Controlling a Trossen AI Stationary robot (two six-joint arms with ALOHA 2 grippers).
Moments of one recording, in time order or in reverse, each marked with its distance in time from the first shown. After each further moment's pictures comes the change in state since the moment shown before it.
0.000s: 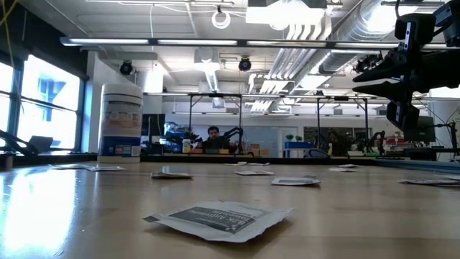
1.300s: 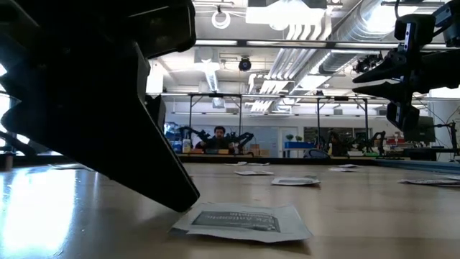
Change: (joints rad) left arm 0.281 0.438 -0.135 1.245 -0.427 0.531; right arm 0.000 0.006 0.000 -0.001 0.000 0.000
